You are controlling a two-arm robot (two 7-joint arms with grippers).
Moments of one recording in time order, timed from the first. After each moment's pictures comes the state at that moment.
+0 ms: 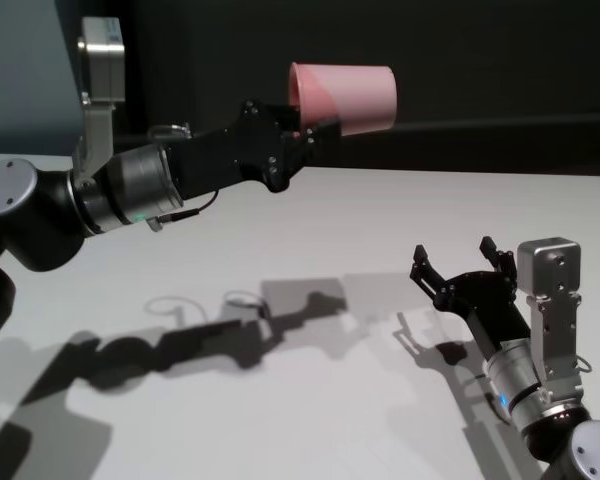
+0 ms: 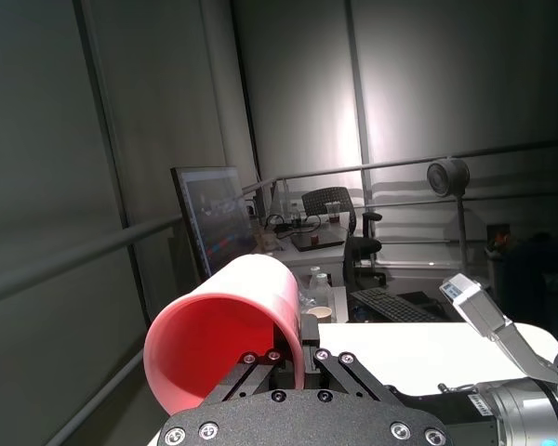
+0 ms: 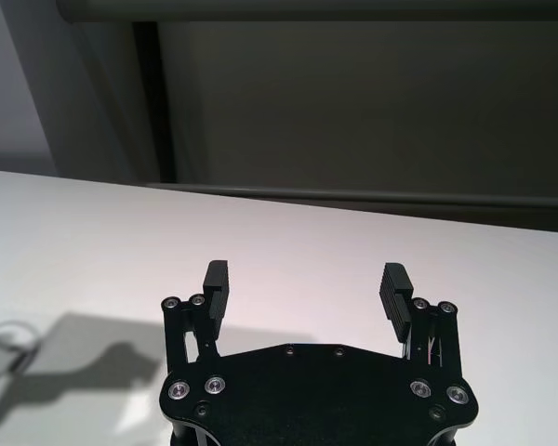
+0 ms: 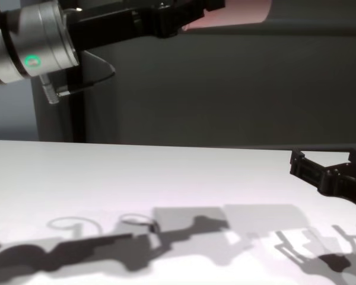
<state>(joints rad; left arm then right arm) -0.65 0.44 0.61 -1.22 -0.74 -0.16 -1.00 -0.06 0.15 -0.25 -1.63 0.20 -0.04 -0.04</state>
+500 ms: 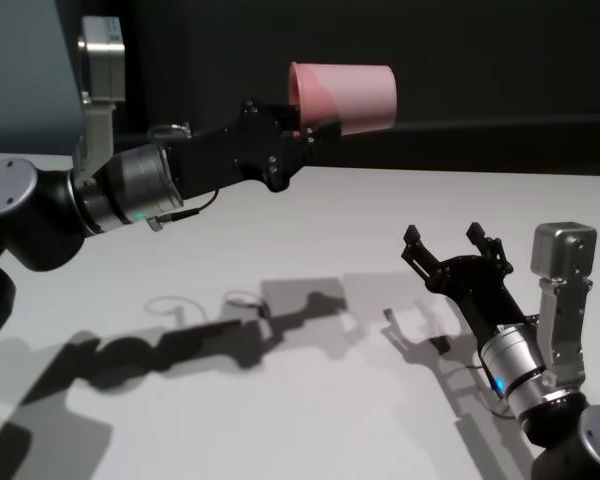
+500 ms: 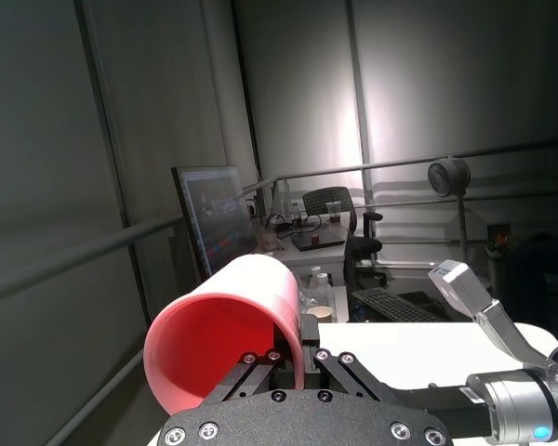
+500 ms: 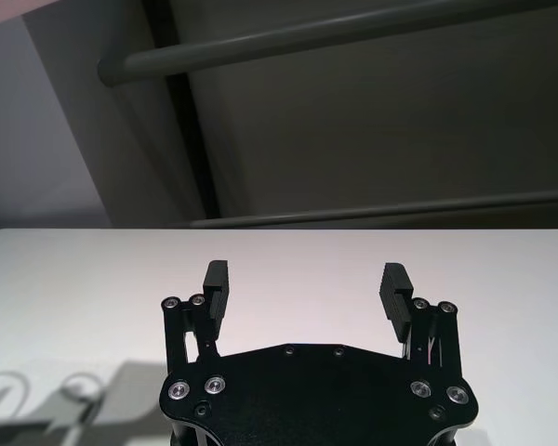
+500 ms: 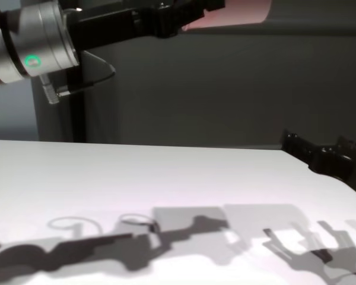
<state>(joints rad) -0.65 0.44 0.61 -1.22 -0.74 -0.16 -1.00 -0.04 0.11 -0.21 -1.63 0.29 -0.05 0.04</state>
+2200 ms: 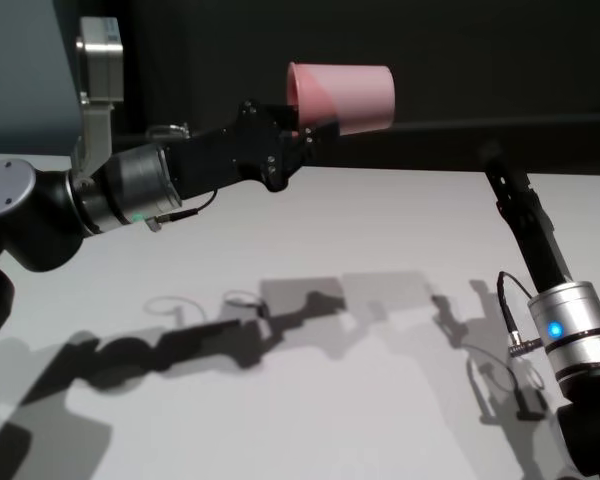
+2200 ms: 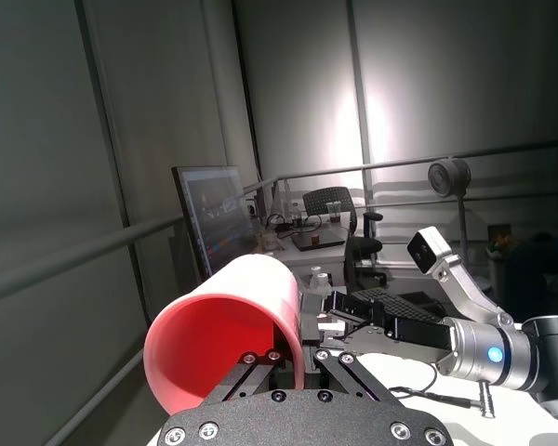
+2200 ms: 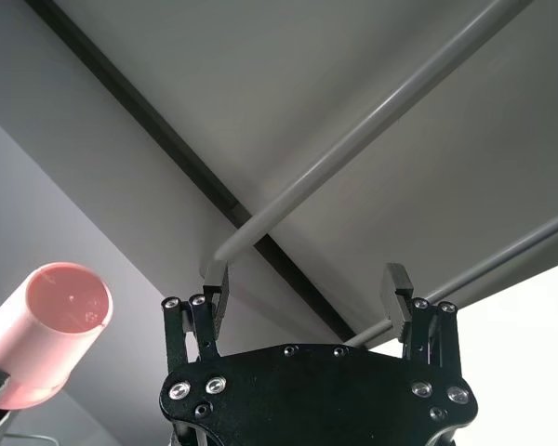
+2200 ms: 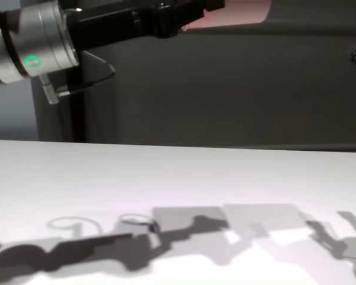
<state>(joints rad) -0.65 0.44 0.61 -1.23 -0.74 -0.16 -1.00 0.02 0.01 -0.05 -1.57 0.88 -0.08 0.33</state>
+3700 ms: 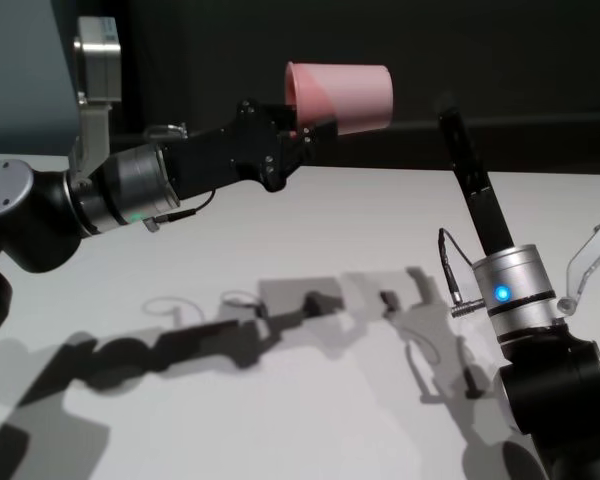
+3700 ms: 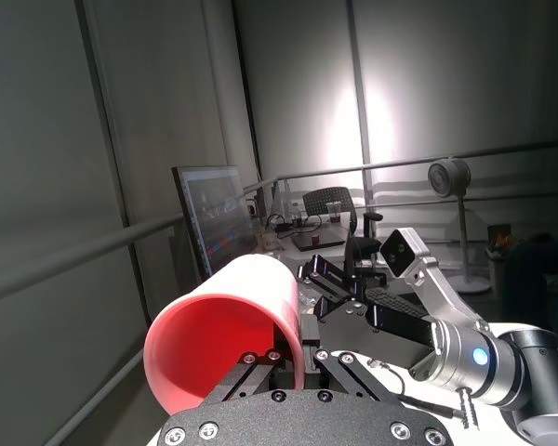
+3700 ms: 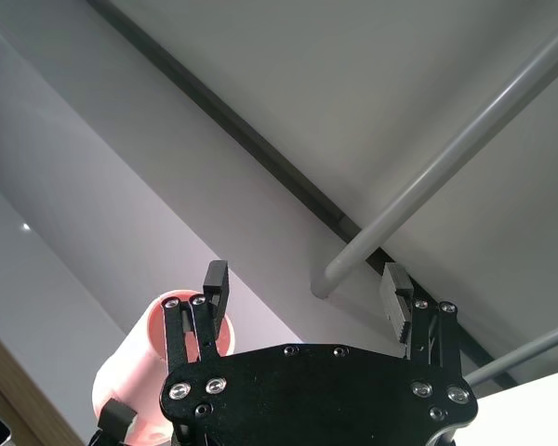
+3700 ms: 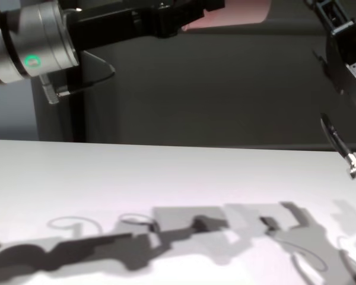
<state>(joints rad) -0.65 0.44 0.61 -1.23 -0.74 -0.16 -1.00 0.15 -0.02 -0.14 -1.45 1.07 -0.10 0.50</state>
